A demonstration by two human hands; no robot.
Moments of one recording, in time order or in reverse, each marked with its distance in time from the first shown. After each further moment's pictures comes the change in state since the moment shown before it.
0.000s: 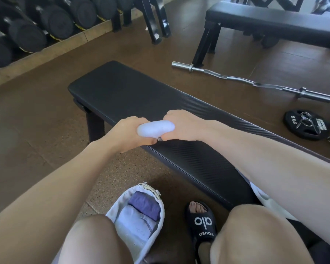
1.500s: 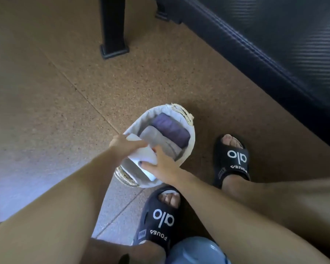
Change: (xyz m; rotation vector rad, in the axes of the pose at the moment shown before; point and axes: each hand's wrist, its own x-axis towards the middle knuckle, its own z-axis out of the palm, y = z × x) left_hand -0.153 -0.237 0.238 -0.522 -0.105 -1.009; right_hand -0.054 -0.143 0.389 0.829 -0.380 0.558
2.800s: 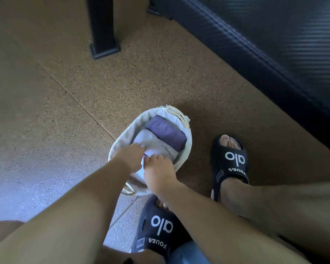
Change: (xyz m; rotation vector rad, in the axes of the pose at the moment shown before) left_hand 0.014 0.008 0.036 1.252 -0.144 0.589; right_hand 0.014 0.001 0.020 -0.954 0.294 -0.145
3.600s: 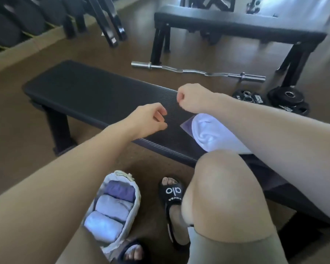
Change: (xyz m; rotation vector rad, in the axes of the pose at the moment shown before) left_hand -0.155 0.214 -0.340 -0.533 0.510 0.428; right_hand -0.171 0.272 -0.383 0.212 0.397 0.327
